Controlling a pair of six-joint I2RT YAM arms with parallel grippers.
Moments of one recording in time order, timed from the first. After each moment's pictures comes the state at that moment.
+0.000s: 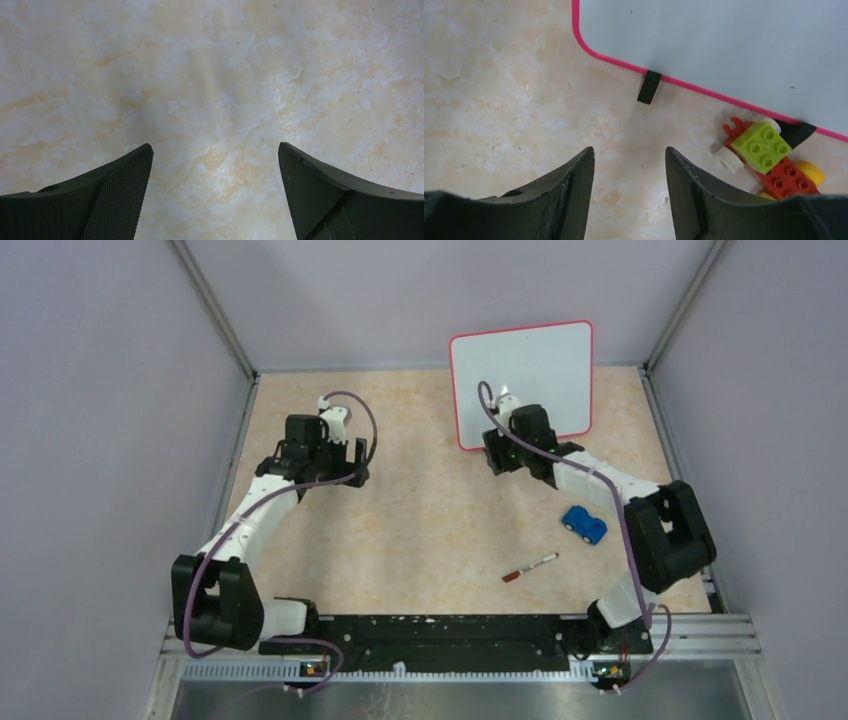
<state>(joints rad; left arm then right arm) -0.14 1.30 0.95 -0.42 0.22 0.02 0.44 1.57 1.01 -0.12 -0.04 -0.04</state>
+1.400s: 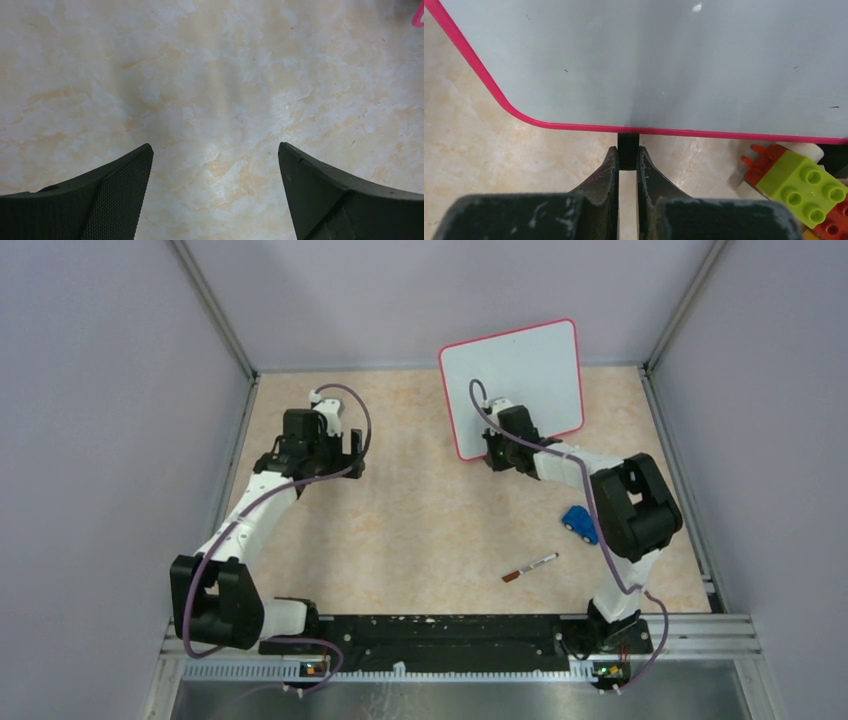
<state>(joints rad) -0.14 1.31 0.99 -0.42 0.13 -0.04 0.45 1.85 1.14 -0.05 0.02 0.08</state>
